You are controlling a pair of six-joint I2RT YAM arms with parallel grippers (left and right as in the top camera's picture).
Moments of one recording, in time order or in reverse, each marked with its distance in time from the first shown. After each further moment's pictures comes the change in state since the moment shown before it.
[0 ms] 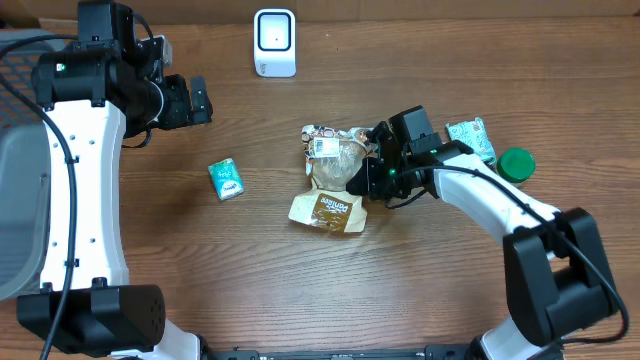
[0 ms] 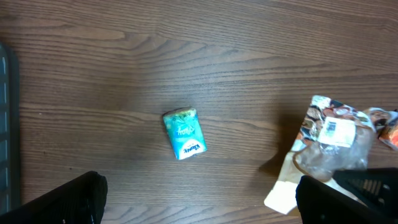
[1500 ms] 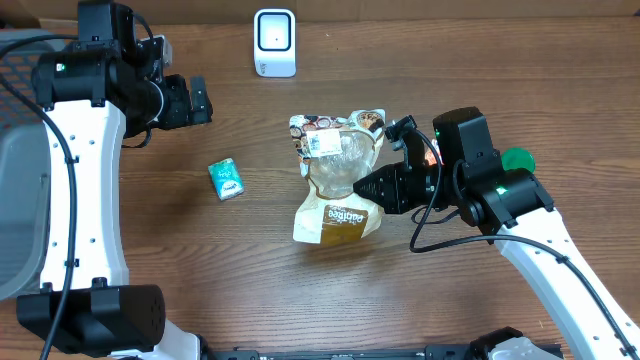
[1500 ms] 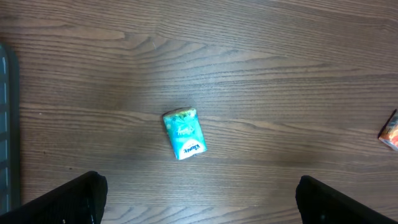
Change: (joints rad) left arm 0.000 0.000 0.000 0.000 0.000 0.000; right arm 0.000 -0.480 0.000 -0.198 -0.124 -0.144
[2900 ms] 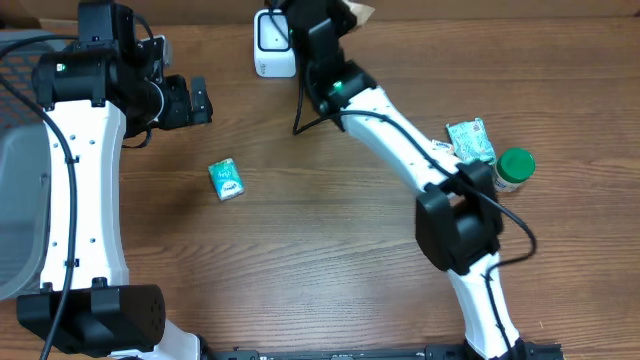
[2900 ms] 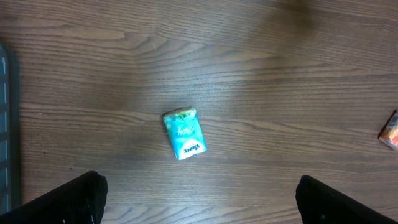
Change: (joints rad) left arm 0.000 0.000 0.000 0.000 0.000 0.000; right arm 0.222 1.026 0.962 0.734 1.403 -0.969
